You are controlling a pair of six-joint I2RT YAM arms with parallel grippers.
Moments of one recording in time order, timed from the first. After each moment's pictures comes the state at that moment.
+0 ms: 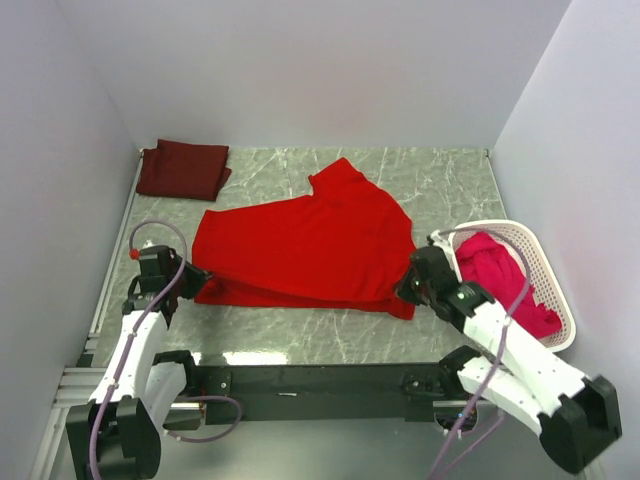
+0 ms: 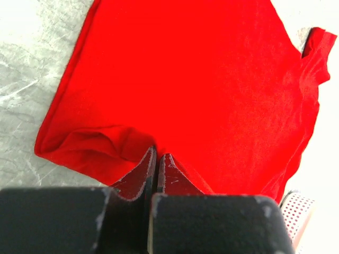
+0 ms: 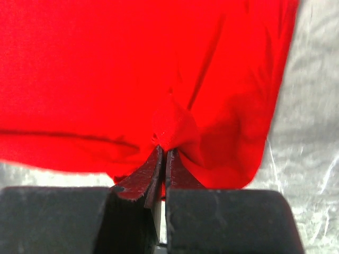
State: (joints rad) left arm 0.12 0.83 0.42 -0.33 0.17 -0.88; right arm 0.51 0.81 0.52 -0.56 0.15 0.83
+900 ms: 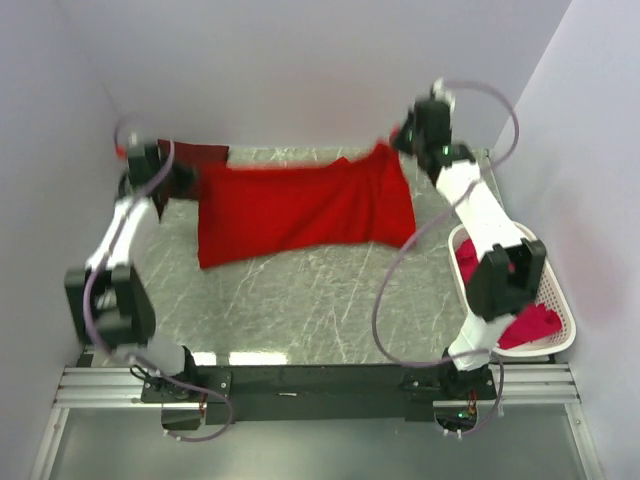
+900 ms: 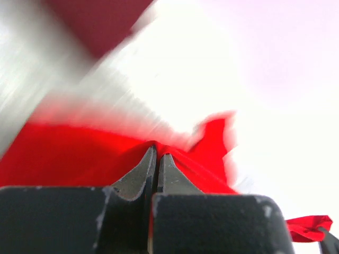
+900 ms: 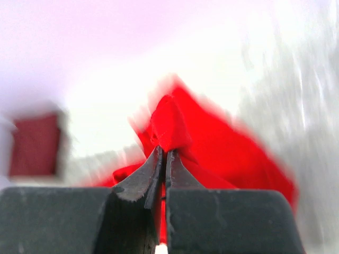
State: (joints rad) left arm 0.13 1.46 1.09 -0.21 0.16 -0.93; right arm 0.24 1.69 1.59 -0.43 0.14 0.59
